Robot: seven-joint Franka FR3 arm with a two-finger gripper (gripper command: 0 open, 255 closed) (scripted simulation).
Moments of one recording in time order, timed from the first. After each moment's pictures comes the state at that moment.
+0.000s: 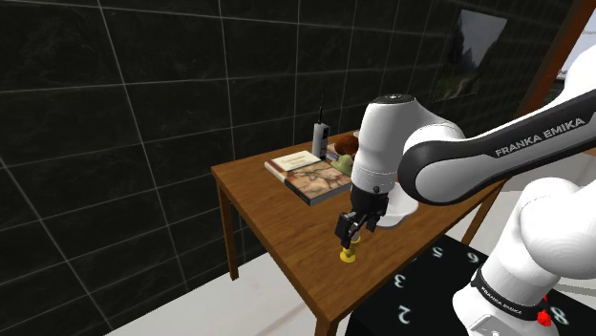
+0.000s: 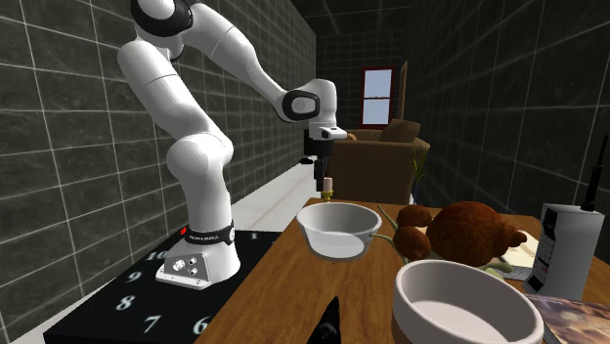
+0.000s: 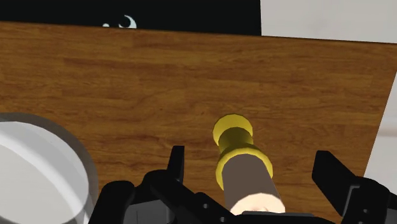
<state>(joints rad) 0.11 -0.53 0.49 -2.76 0.30 2.26 0.50</state>
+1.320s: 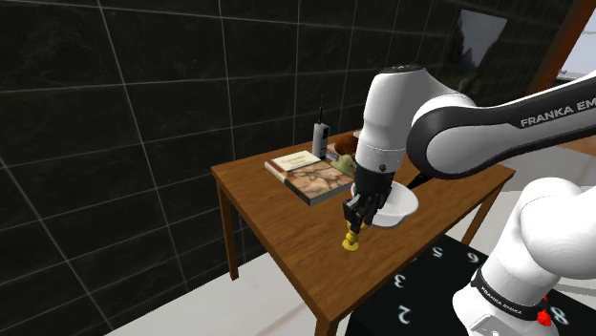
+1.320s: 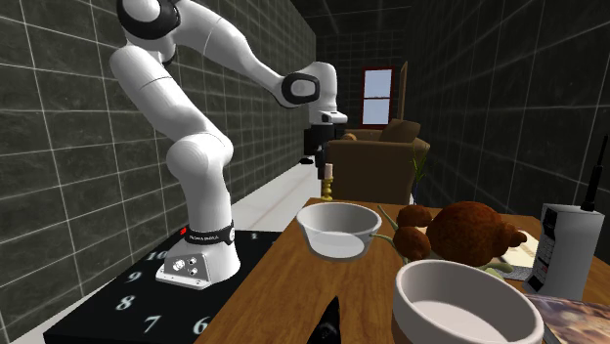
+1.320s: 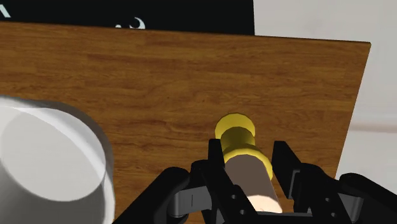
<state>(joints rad) 0.11 -0.62 0.45 -2.69 0.28 2.11 0.50</state>
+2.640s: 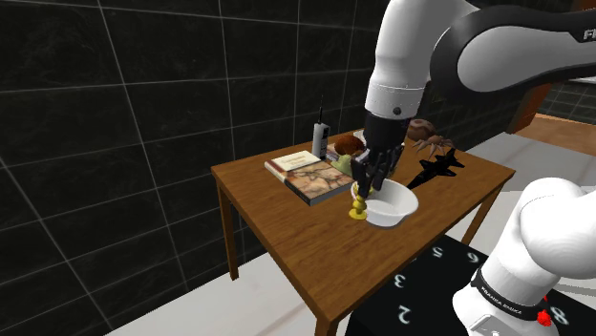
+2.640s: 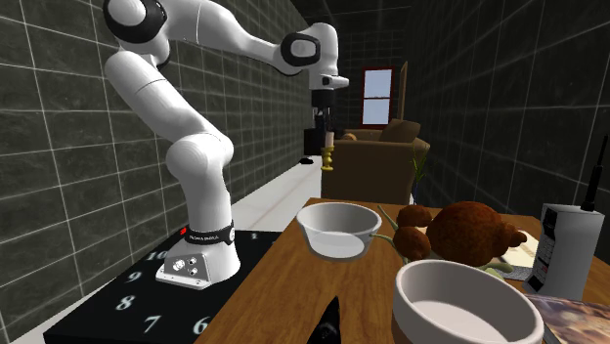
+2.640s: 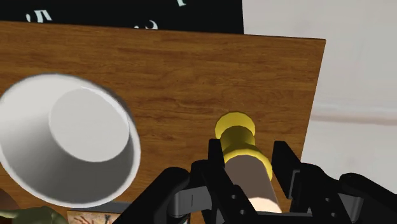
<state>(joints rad) 0.10 -0.69 0.39 -2.47 0.24 1.81 0.50</state>
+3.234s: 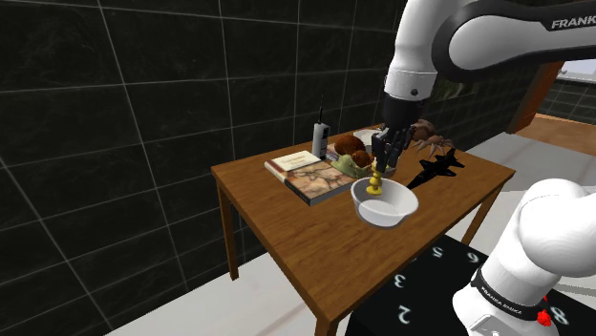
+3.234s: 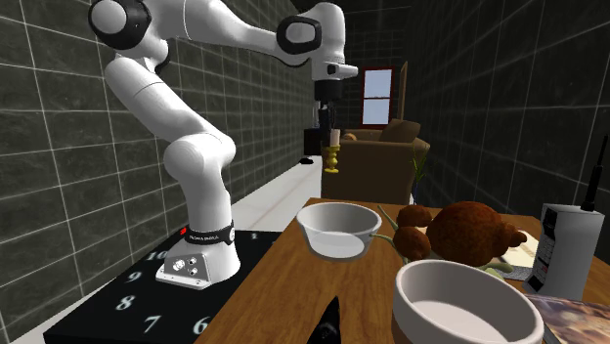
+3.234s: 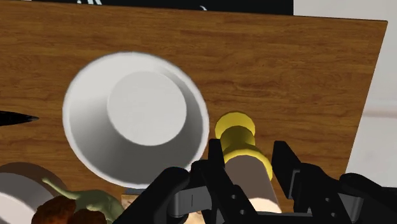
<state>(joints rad) 0.03 -0.76 0.21 -2.51 0.13 1.77 0.31</state>
